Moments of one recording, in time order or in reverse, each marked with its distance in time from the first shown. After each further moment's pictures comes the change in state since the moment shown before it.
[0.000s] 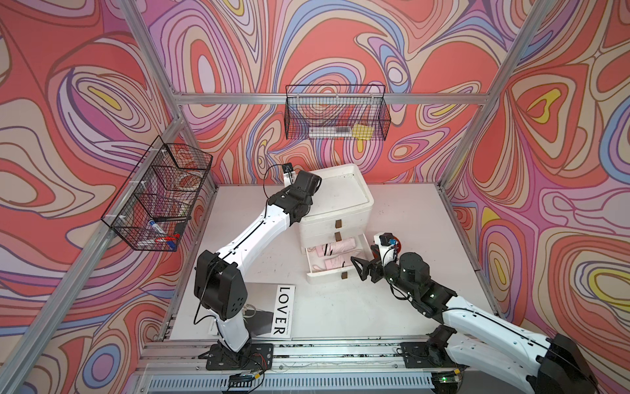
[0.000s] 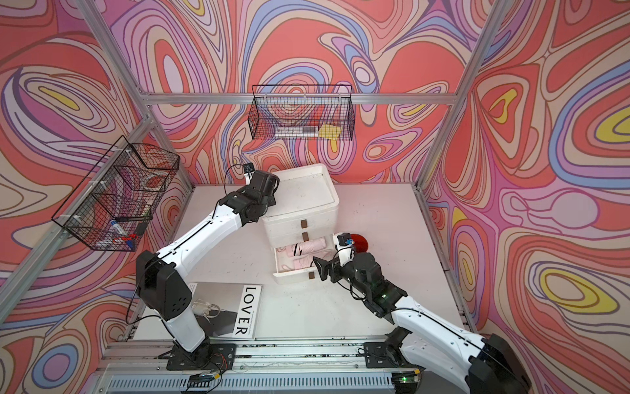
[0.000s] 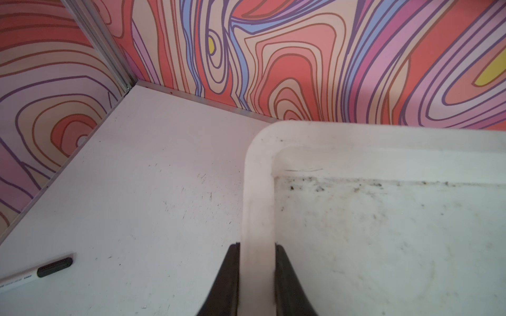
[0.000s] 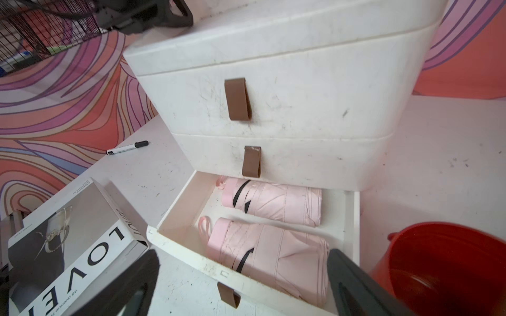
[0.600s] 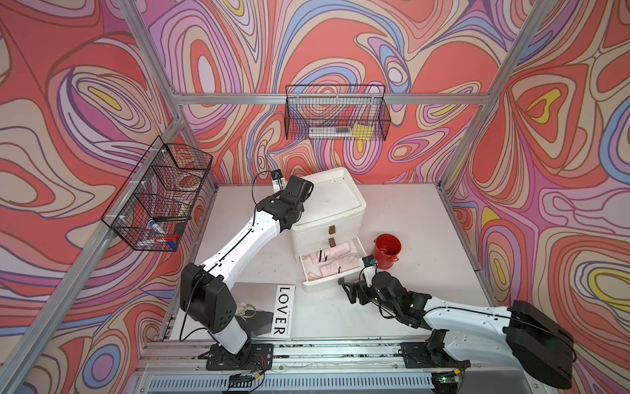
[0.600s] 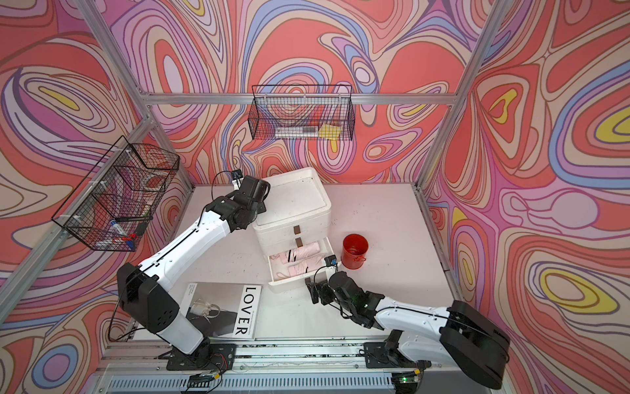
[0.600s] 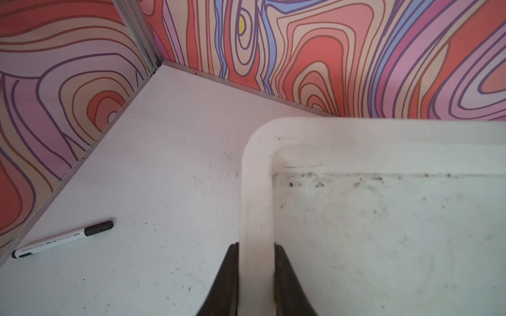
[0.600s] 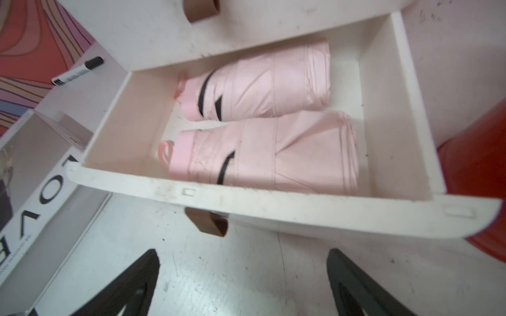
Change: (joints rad) left arm 0.014 -0.131 -0.112 -0.074 0.031 -0.019; right arm 0.227 0.243 -0.113 0.034 0.193 0.243
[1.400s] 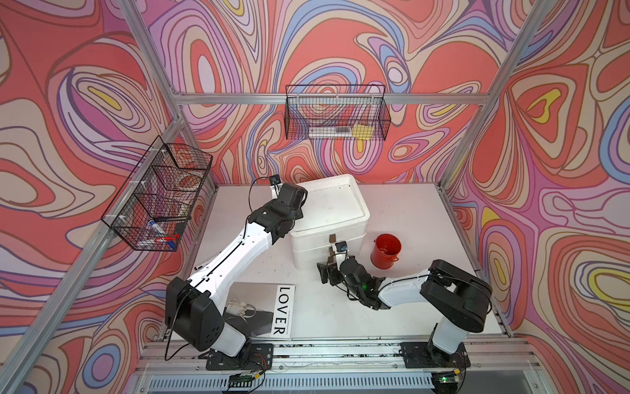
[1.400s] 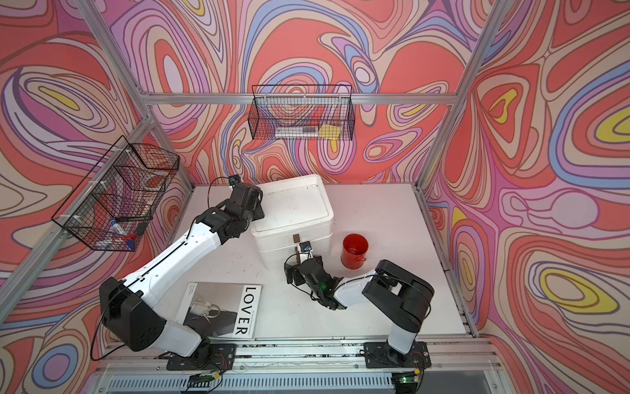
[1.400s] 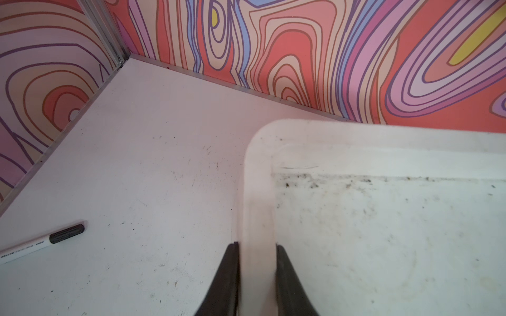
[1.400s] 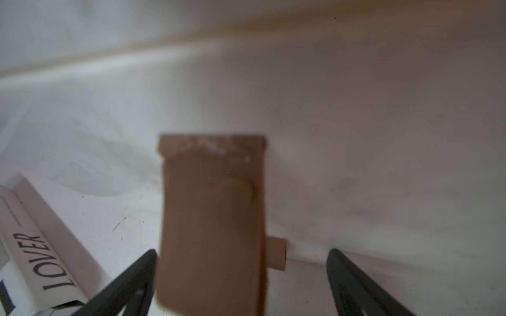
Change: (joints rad) left arm -0.012 -0.118 -0.149 0.112 0.097 0.014; right arm 0.024 0.579 0.316 0.419 0.137 -0.078
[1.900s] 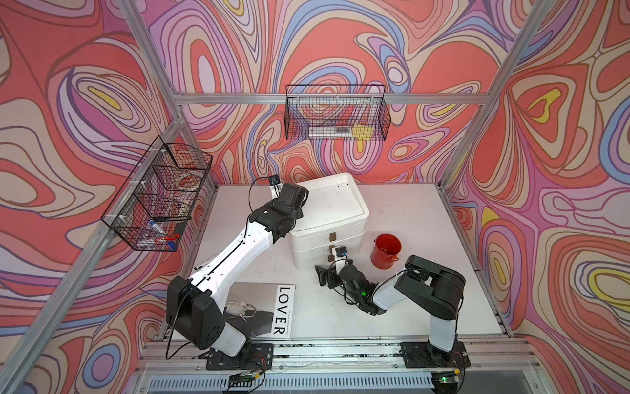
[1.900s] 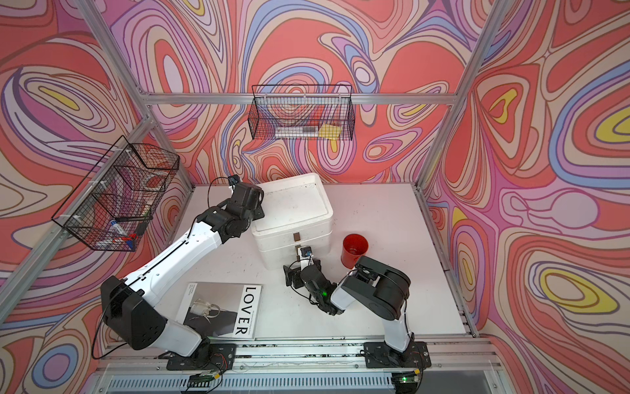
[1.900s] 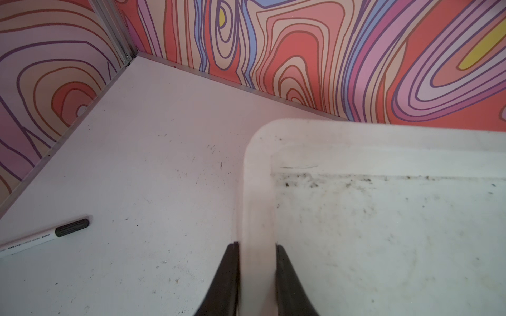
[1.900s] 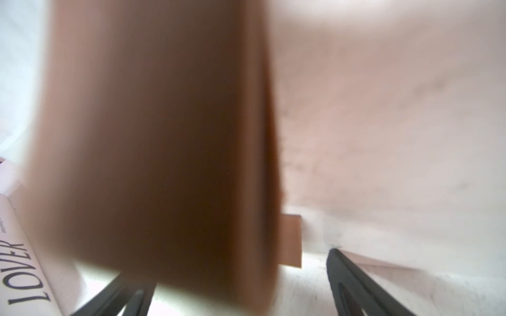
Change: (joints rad) left arm -0.002 0.011 0.015 -0.021 -0.020 -0.018; right arm 0.004 0.142 -0.048 0.268 0.005 0.020
